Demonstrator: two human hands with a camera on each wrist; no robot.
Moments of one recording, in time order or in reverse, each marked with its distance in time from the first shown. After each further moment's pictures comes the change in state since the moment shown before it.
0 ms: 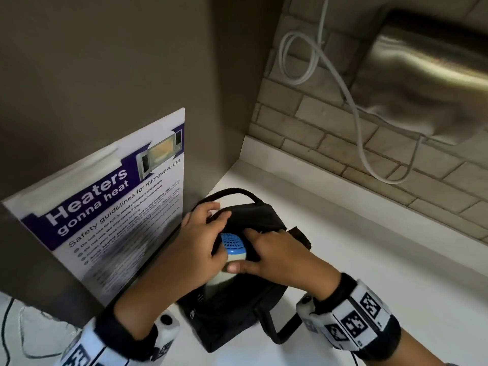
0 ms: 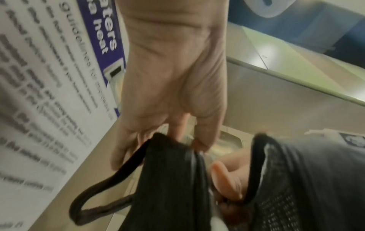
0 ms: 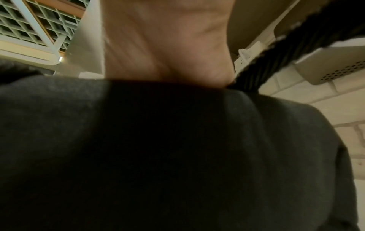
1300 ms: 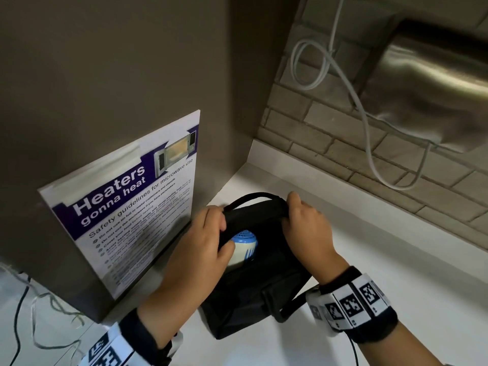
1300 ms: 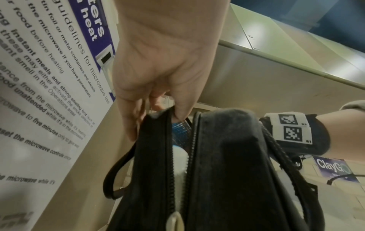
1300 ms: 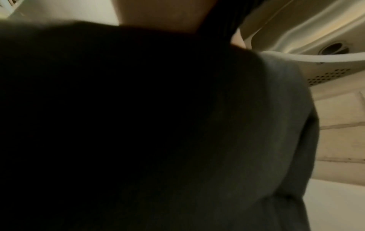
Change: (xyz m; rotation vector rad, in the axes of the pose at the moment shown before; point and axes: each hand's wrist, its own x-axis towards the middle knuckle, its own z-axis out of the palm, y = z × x) left_hand -0.013 0.017 0.004 0.109 0.283 -0.093; right_hand 0.011 0.026 -0.010 -0.127 0.394 0.448
